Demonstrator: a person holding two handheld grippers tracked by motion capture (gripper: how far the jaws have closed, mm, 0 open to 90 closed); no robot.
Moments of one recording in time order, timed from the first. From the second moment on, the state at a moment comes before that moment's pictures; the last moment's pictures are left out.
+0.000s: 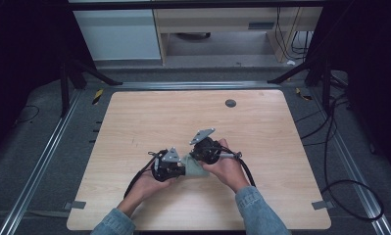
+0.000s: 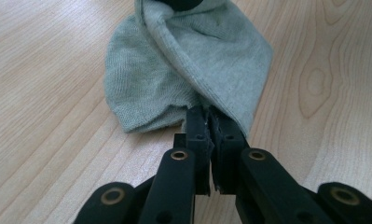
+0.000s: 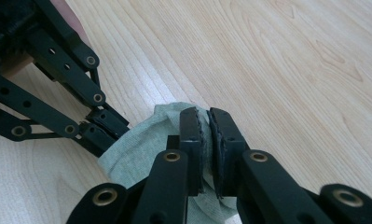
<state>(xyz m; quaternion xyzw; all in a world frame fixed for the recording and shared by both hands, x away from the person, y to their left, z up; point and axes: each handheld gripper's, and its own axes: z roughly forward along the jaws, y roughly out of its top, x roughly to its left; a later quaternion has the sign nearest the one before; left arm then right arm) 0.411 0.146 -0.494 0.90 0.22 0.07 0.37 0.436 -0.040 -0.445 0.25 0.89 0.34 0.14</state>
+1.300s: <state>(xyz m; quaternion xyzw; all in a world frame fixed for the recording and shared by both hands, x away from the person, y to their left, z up) 0.420 0.145 -0.493 0.90 0.23 0.08 0.37 0.459 -0.037 -0.467 0.30 0.89 0.31 0.13</state>
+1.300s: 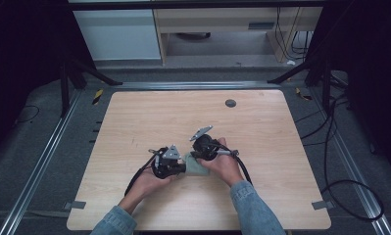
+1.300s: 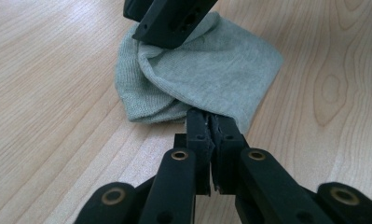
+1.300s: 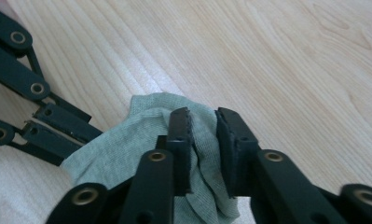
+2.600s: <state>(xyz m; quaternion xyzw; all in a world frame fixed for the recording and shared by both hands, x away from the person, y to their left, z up) 0.422 0.145 -0.493 0.89 0.23 0.08 0.37 0.469 -0.037 -0.472 0.30 0.89 0.31 0.14</state>
